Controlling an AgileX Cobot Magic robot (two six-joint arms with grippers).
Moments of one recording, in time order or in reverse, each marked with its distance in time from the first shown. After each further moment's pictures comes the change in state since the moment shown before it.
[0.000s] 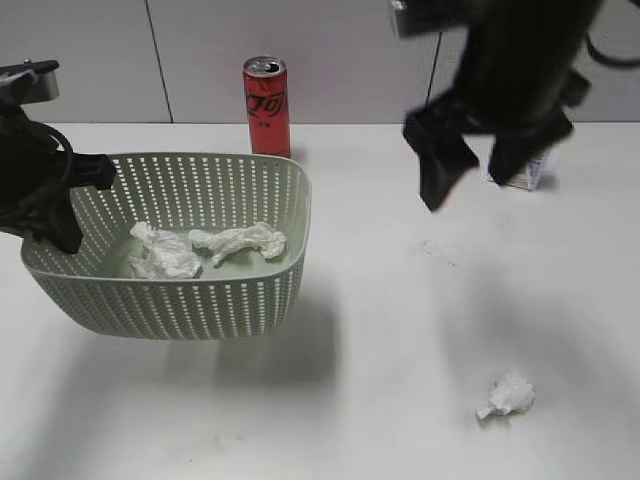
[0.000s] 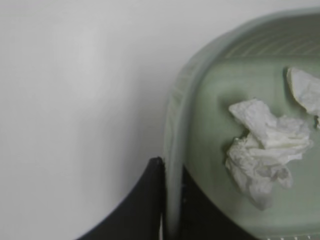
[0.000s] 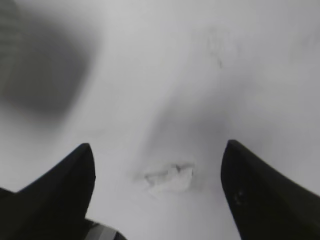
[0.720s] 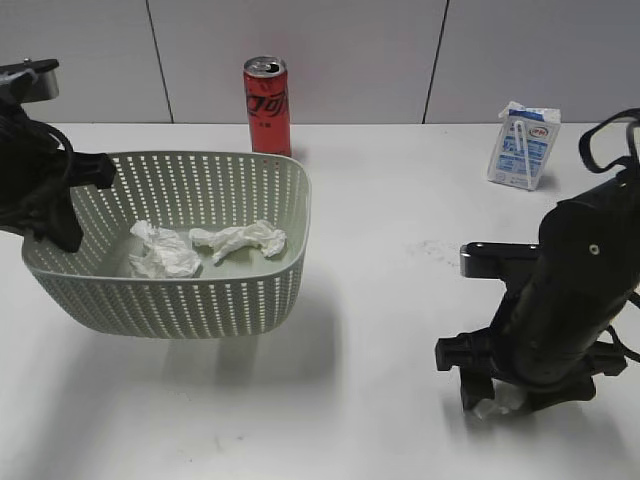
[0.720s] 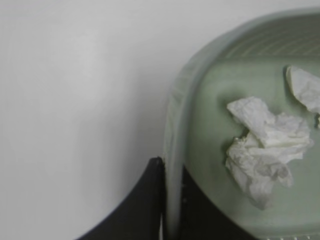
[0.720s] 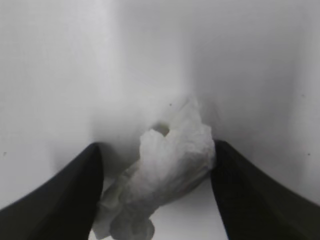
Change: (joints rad) left arm 0.000 0.000 0.000 0.001 -0.006 0.000; right arm -0.003 0.017 0.769 -0.021 -0.682 0.485
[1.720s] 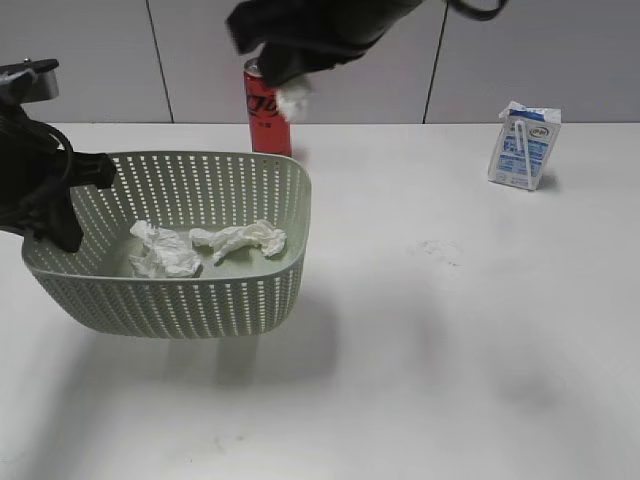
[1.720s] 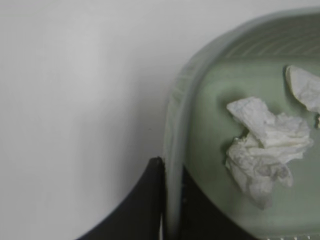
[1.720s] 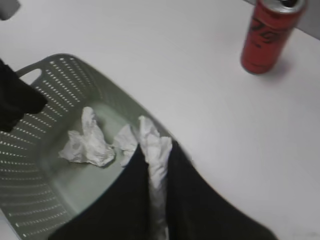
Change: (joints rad) left arm 0.000 0.000 0.000 0.000 0.000 0.000; right arm 0.191 -0.002 -0.864 0.216 0.195 -0.679
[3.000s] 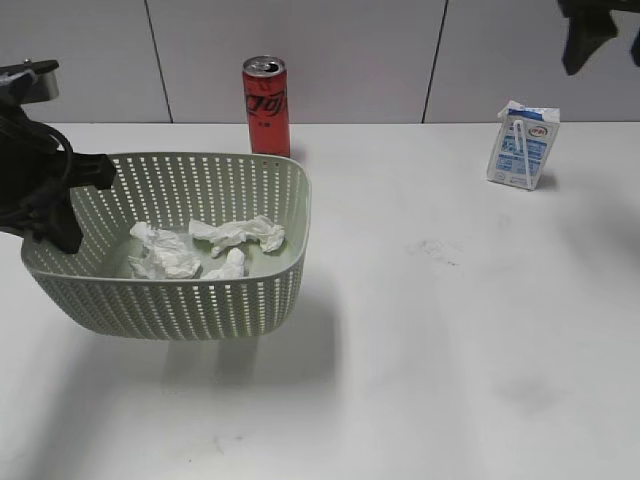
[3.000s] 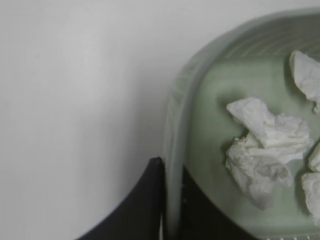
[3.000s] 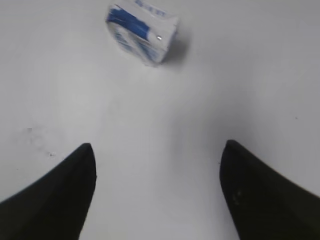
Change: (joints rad) left arm 0.000 0.000 0.000 -0.001 0.005 0.000; right arm -0.626 0.156 -0.296 -0.263 0.500 0.100
